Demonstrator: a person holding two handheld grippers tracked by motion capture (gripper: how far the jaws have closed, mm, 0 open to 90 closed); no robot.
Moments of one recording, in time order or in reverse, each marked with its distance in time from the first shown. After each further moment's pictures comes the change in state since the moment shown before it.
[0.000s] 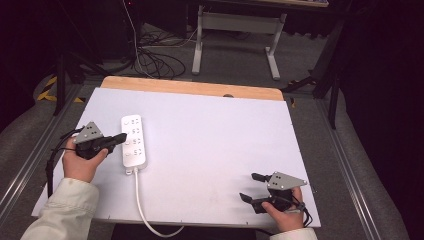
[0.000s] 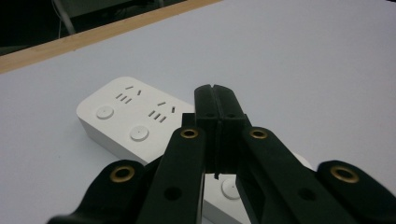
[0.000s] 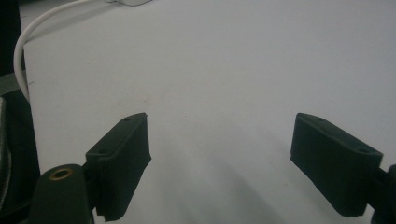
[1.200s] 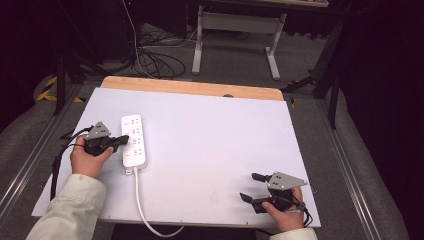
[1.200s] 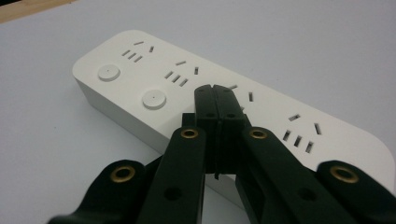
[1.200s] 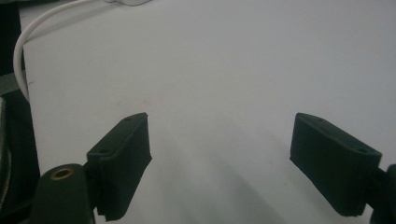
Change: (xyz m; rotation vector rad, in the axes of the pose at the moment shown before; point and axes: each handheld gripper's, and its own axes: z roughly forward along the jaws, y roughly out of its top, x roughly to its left) left arm 0.016 -0.014 0.028 0.132 0.027 0.003; right arm 0.000 0.000 0.000 -0.001 -0.001 0.002
